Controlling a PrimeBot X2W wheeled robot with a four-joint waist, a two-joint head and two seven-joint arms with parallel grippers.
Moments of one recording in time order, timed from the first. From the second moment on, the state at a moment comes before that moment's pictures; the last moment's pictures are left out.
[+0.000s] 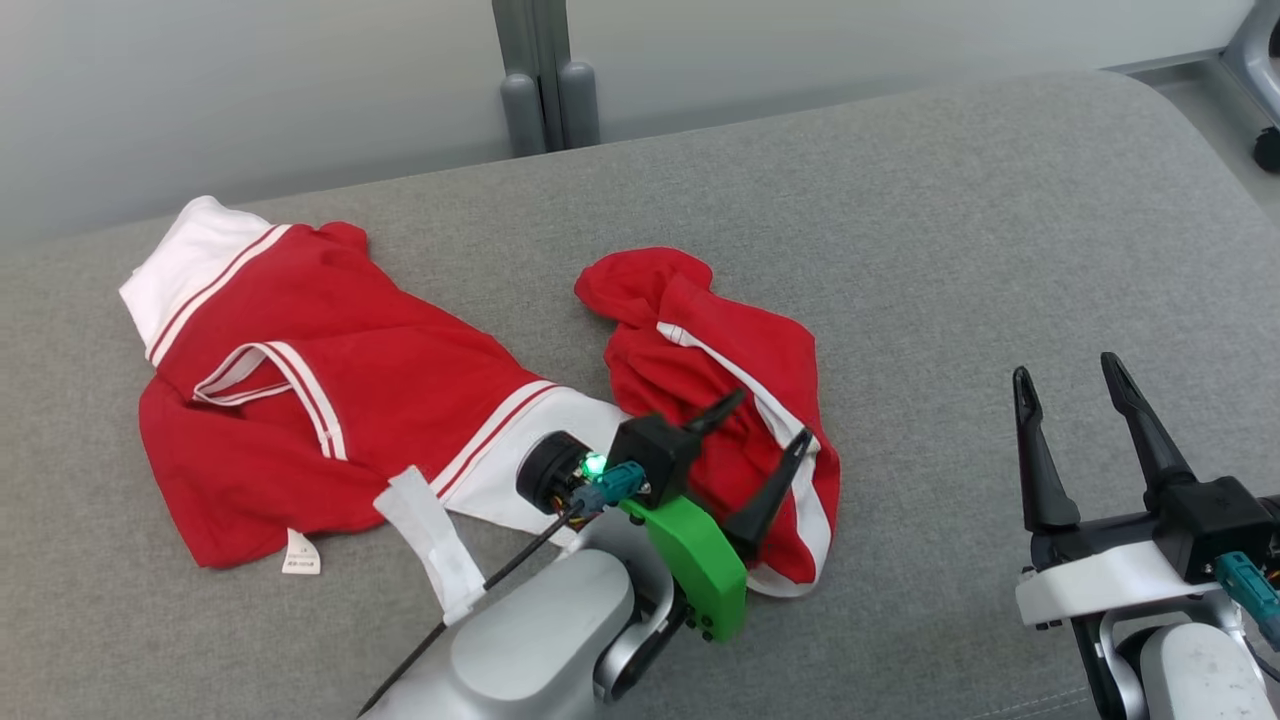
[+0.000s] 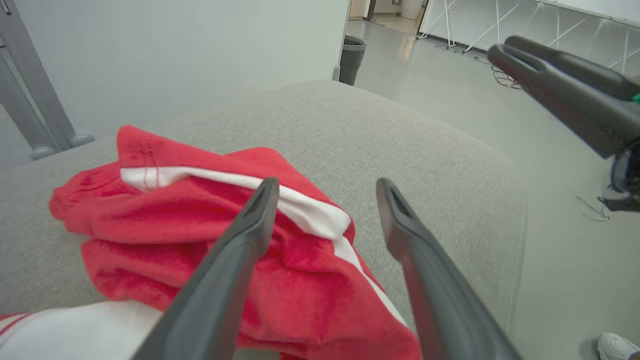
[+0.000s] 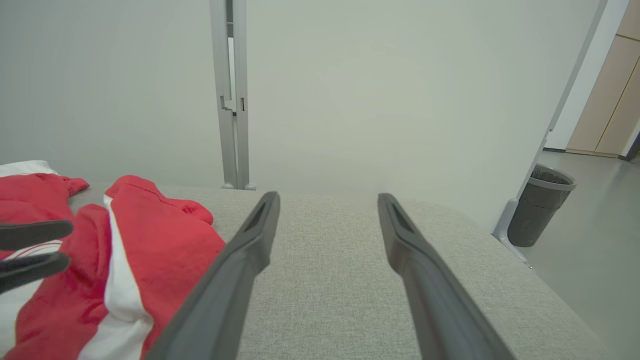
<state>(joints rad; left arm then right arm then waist) -0.66 0.05 -1.12 0.58 -0.78 -0.03 -0.26 -0.07 -0.05 -0.08 -0.01 0.01 0.13 -0.26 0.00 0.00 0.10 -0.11</state>
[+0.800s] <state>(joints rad) -0.24 0.10 -0.52 0.47 -0.48 0.00 -0.26 -0.02 -0.05 -0.08 -0.01 0.00 0.13 -0.26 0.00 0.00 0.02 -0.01</state>
